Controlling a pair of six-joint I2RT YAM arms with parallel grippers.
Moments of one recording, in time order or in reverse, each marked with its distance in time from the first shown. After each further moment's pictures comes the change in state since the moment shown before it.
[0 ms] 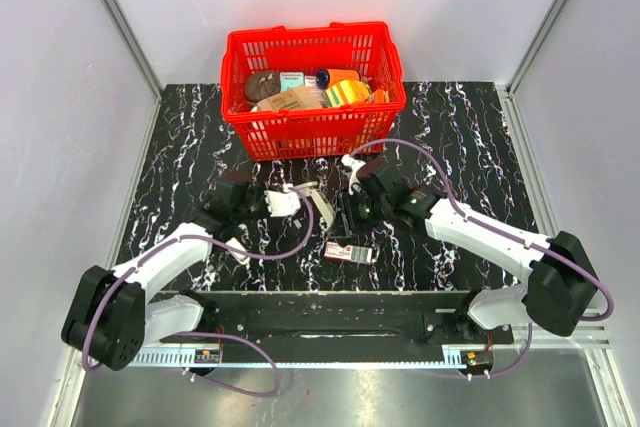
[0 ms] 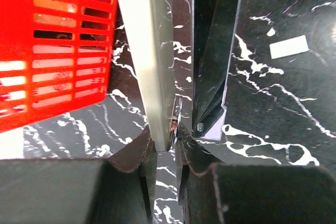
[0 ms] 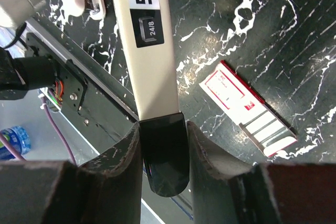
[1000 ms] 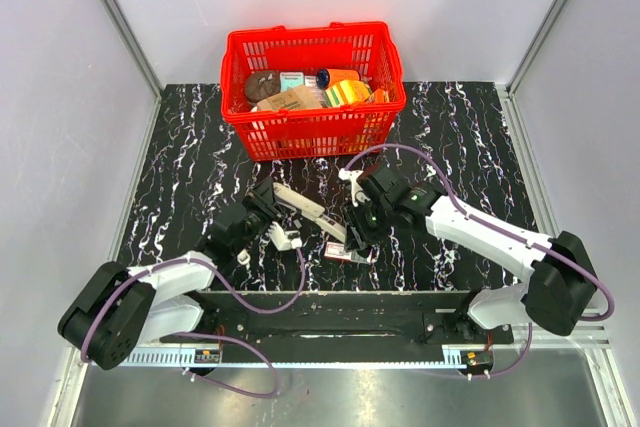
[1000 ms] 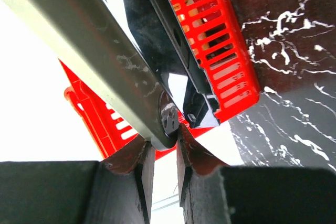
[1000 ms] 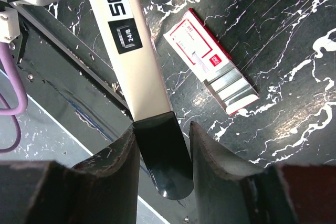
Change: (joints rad) left arm -0.124 -0.002 -0.347 0.743 -0.179 0.932; right arm -0.004 0.003 0.036 -0.243 0.012 -0.229
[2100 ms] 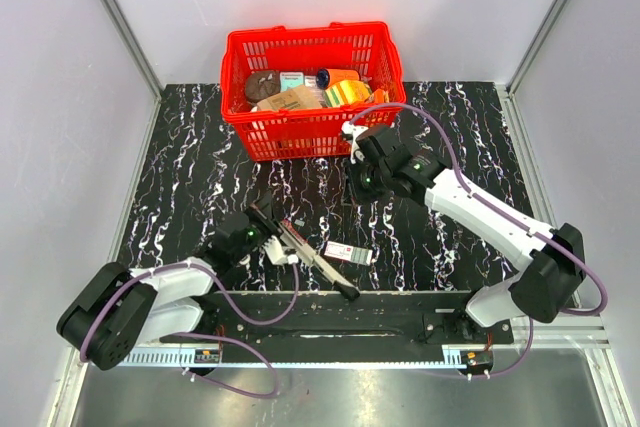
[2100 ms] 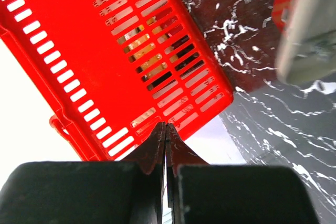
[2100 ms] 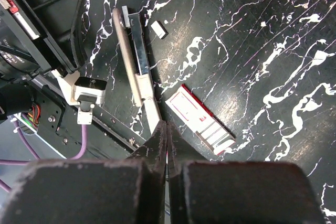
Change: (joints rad) left arm -0.023 -0.003 -0.077 -0.036 -0.009 0.117; right arm -0.062 0.093 0.300 -0.049 0.104 0.064
